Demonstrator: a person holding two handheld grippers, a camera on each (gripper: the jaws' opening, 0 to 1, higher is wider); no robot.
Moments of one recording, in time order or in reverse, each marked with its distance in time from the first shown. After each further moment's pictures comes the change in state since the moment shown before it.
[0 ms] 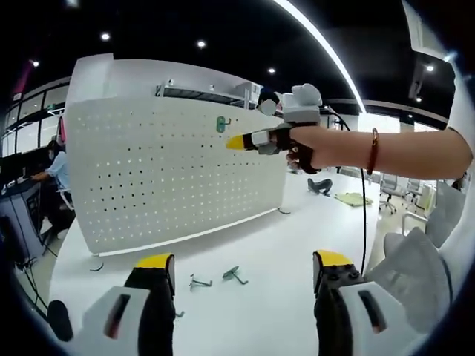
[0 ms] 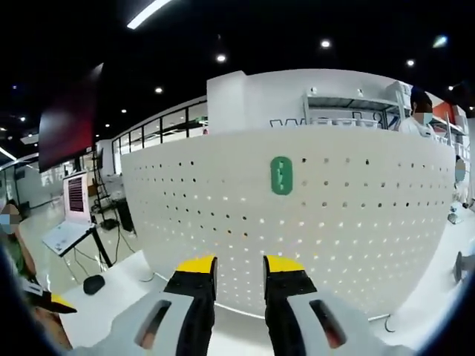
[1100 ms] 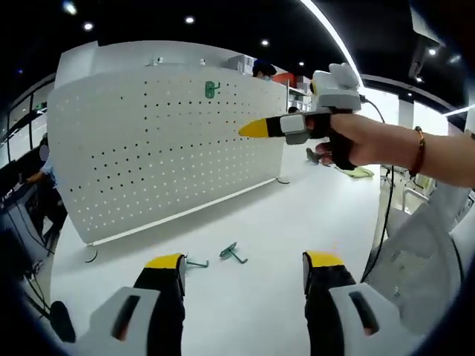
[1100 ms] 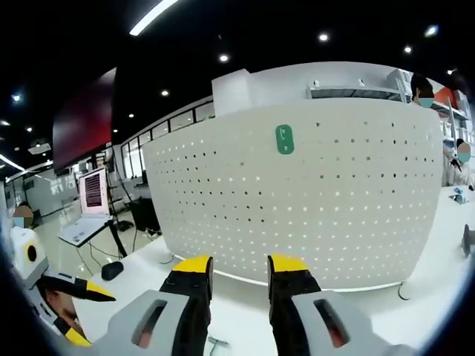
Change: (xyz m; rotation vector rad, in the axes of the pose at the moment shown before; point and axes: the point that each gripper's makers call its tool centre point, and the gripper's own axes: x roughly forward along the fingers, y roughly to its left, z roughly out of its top) left arm 0.029 -0.002 -0.035 0.061 0.177 -0.004; right arm -0.045 0.012 -0.056 0.038 0.026 0.051
